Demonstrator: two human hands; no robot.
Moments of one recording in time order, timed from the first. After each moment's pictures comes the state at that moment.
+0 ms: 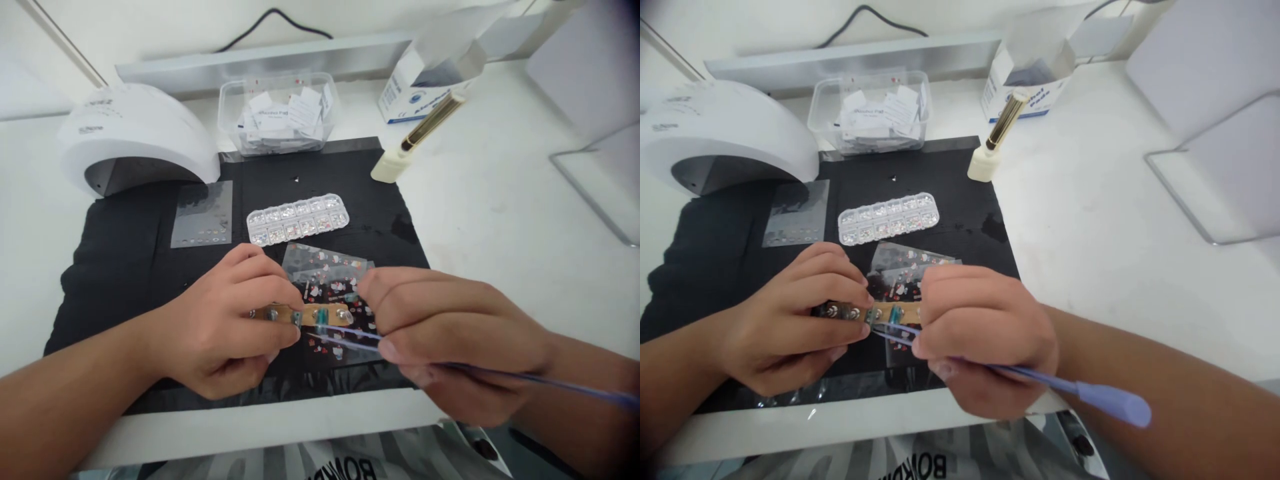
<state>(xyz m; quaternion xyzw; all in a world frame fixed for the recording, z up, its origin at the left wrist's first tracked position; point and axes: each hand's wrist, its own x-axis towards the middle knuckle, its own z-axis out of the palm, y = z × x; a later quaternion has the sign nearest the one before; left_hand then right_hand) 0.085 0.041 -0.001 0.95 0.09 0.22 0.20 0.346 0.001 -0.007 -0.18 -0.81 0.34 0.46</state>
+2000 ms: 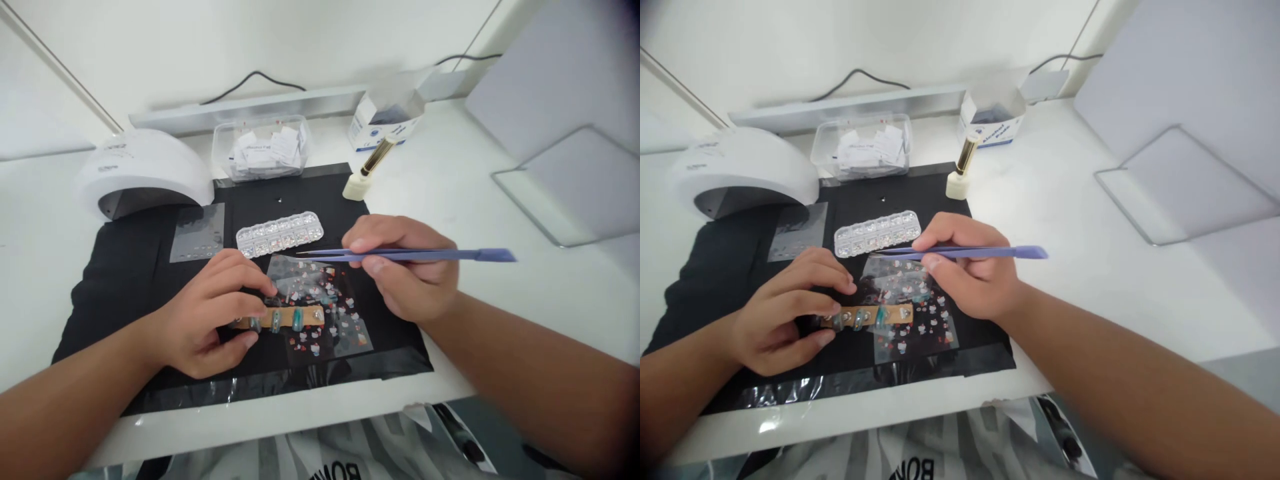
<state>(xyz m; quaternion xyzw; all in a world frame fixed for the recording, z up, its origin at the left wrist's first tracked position) 0.079 0.043 -0.003 0.93 0.12 0.26 0.22 0.351 0.033 -0.022 -0.27 -0.67 0.34 0.60</state>
